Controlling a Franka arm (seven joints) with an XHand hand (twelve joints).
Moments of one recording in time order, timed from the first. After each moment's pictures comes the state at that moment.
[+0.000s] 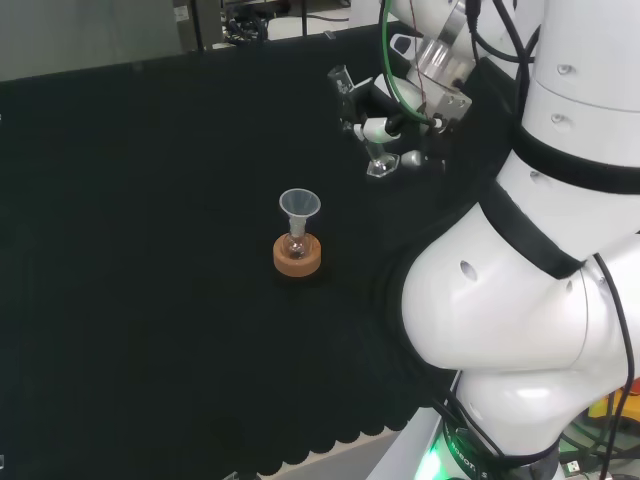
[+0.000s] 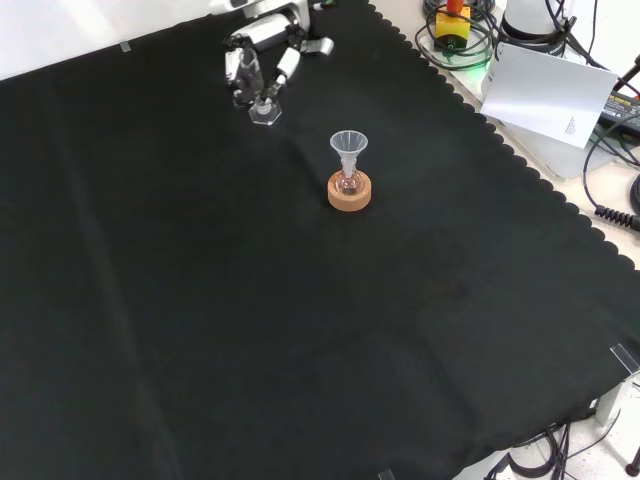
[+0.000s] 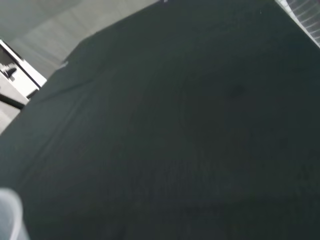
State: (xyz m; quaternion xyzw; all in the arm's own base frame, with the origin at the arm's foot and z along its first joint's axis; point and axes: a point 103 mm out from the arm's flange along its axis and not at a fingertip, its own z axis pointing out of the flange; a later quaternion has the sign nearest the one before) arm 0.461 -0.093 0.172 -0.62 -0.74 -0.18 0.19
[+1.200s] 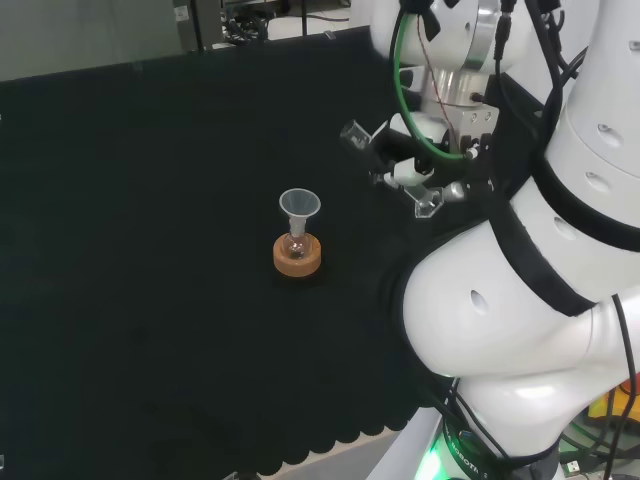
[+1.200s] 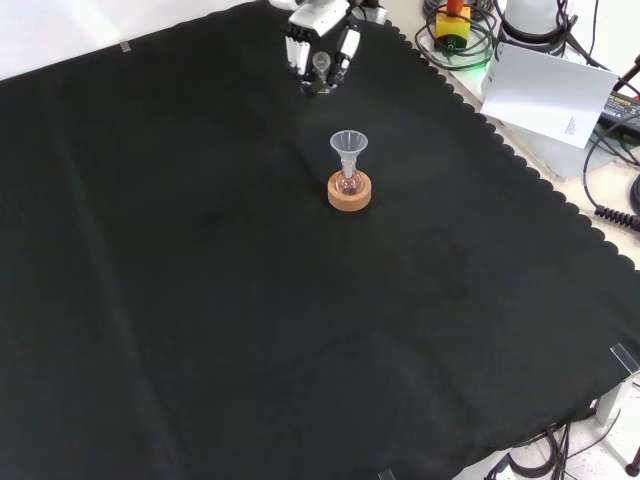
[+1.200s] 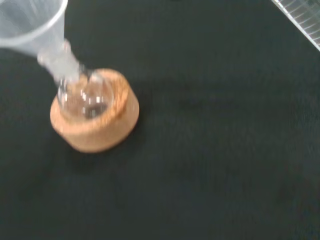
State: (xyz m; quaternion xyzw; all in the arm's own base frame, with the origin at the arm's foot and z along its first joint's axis) arm 0.349 -0.095 0.179 -0.61 -0.77 0.01 0.18
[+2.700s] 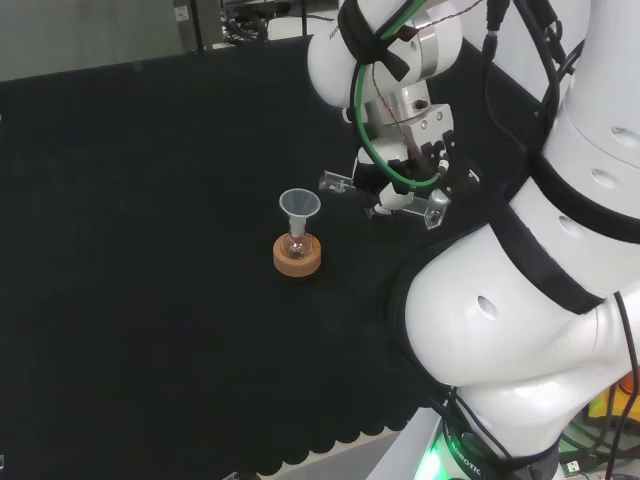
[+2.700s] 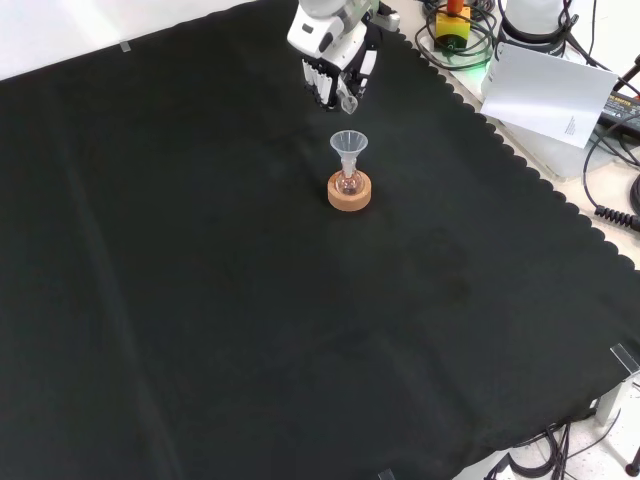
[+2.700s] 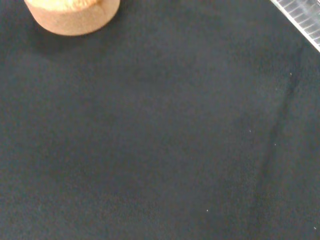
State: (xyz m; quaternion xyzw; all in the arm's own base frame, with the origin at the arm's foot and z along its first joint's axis) arm 0.340 -0.068 0.173 -0.57 -0.78 0.21 0.13
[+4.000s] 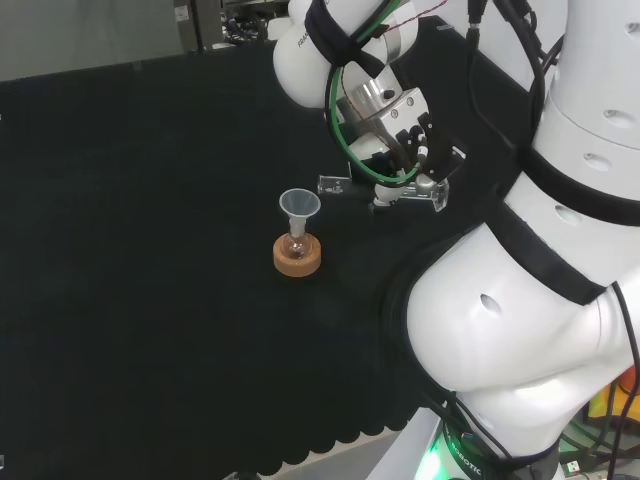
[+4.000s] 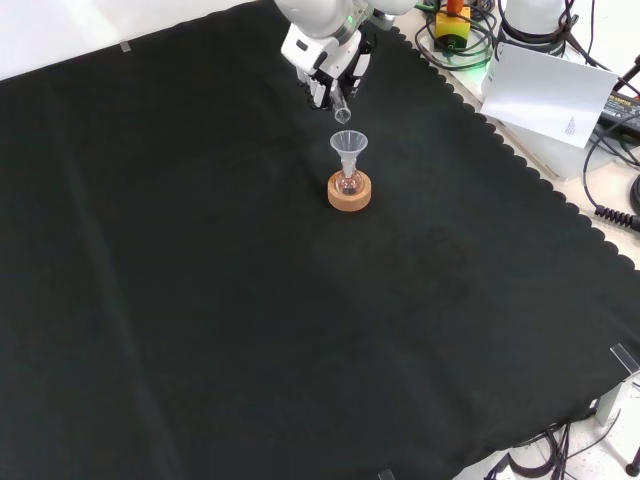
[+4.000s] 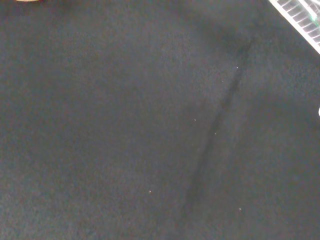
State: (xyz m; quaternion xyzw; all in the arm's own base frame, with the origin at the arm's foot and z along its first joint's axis) arm 0.355 -0.065 0.188 -0.57 -0.75 0.32 0.10
